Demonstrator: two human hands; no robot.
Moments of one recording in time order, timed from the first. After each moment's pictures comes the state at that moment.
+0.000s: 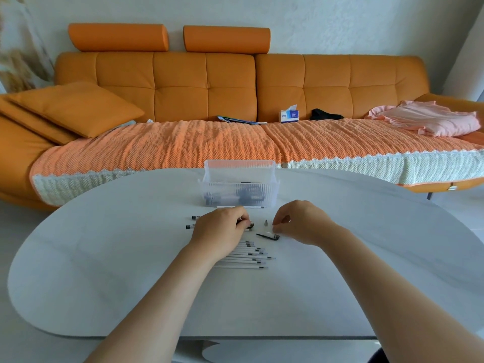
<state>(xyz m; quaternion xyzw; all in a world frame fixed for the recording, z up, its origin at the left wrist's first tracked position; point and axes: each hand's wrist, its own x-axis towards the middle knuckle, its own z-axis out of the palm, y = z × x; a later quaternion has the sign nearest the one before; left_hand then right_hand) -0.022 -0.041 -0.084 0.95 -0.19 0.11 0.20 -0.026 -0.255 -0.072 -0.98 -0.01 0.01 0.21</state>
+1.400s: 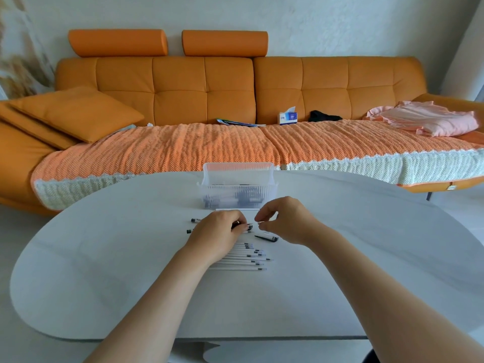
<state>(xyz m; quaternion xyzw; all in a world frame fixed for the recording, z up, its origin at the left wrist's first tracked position) -0.023 -0.035 -0.082 0.94 -0.20 0.06 0.26 -0.026 -0.234 -0.067 -0.94 -0.07 -0.02 0.35</state>
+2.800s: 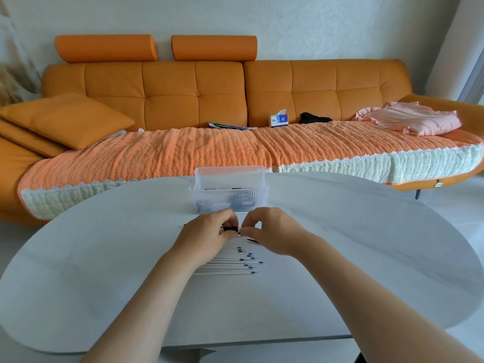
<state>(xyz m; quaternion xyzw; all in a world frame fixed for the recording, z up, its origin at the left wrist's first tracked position) -0.025 -0.026 -0.072 0.94 -0.23 0.06 0.26 -0.035 -0.221 -0.070 -0.95 -0.11 -0.01 0.30</state>
